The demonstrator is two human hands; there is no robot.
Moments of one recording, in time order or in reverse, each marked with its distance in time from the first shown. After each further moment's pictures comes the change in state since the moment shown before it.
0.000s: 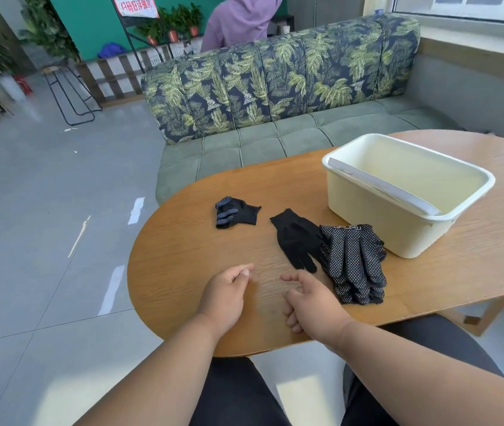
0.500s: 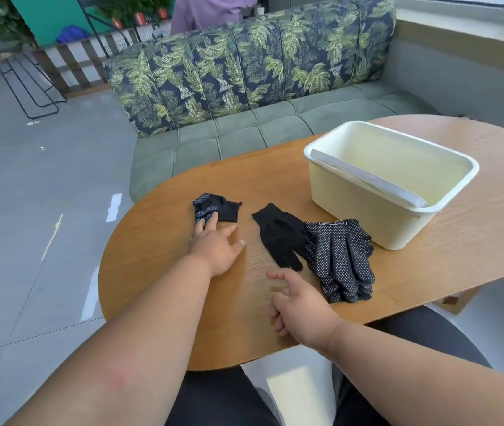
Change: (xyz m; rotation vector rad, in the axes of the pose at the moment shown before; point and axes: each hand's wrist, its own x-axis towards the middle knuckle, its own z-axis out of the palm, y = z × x) left_hand 0.117 0.034 -0.007 0.829 -0.144 0.038; right_hand 0.008 0.006 -0.002 0.048 -0.031 -0.016
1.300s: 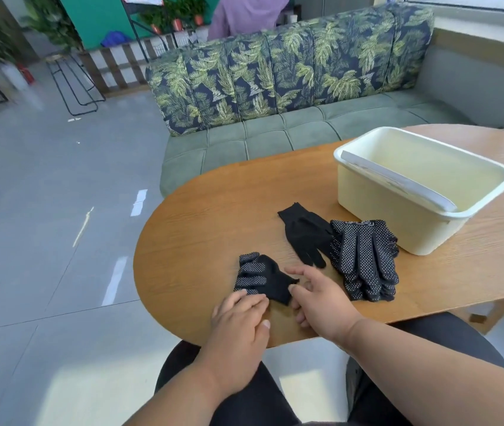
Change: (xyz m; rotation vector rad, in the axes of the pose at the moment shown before) left_hand -0.185 -0.009 0.058 -0.089 0.113 0.232; right_hand -0.004 0.000 0.003 -0.084 0.031 -0.085
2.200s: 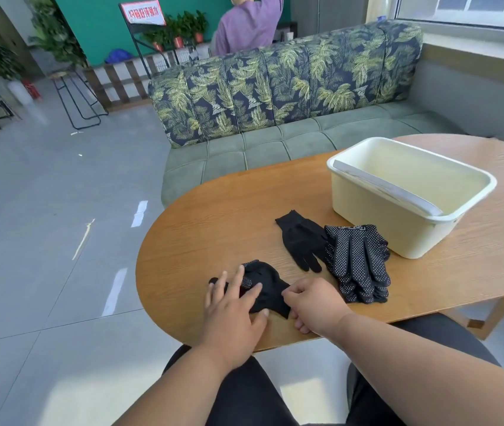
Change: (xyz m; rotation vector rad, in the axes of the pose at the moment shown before) left_hand 0.022 -0.006 -0.003 0.145 0.046 -0.118; right_hand -0.003 -0.010 0.000 -0.164 -0.002 0.144
